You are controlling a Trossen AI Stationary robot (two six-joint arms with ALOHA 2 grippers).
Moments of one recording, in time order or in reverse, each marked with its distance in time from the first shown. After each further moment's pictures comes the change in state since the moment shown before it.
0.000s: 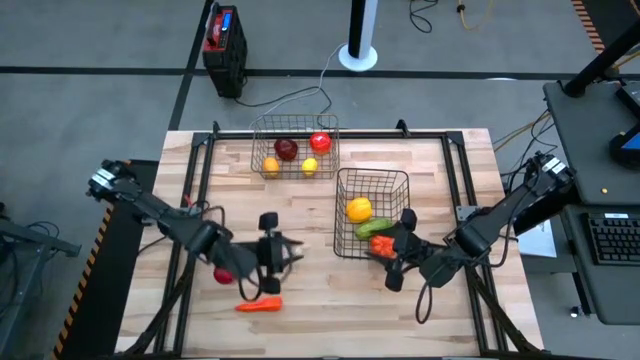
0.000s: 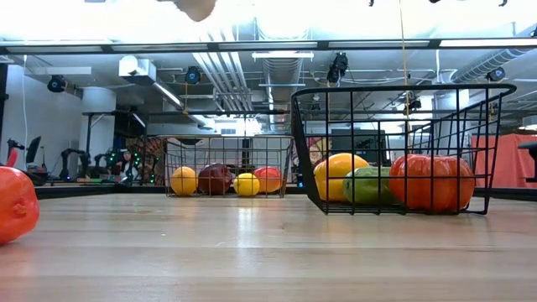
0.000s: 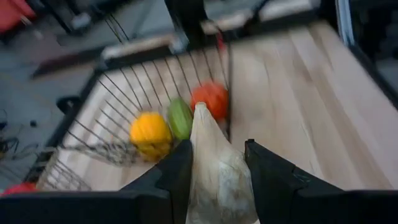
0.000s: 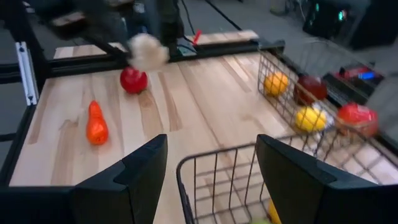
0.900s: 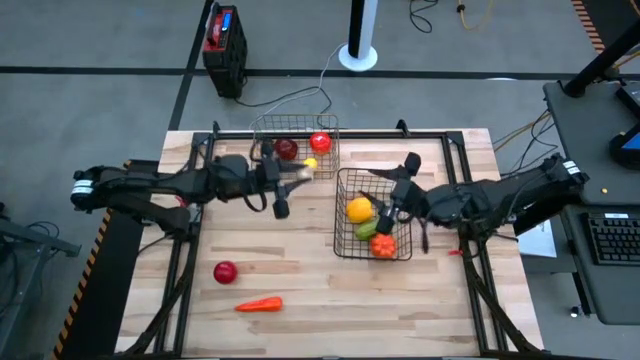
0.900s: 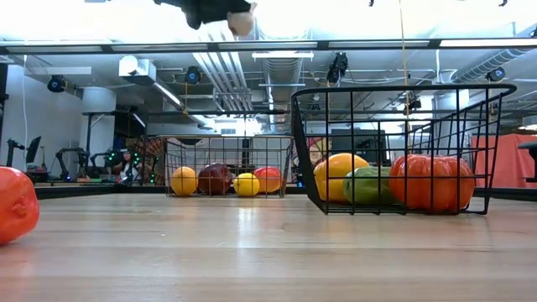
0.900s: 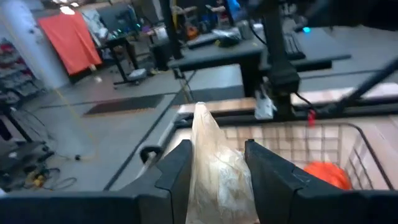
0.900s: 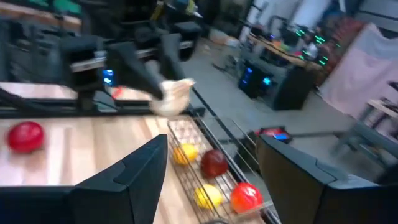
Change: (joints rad) left arm 0.573 -0.189 -0.132 0.388 0.395 0.295; right arm -0.315 -0.114 0.090 0.174 -0.045 -0.586
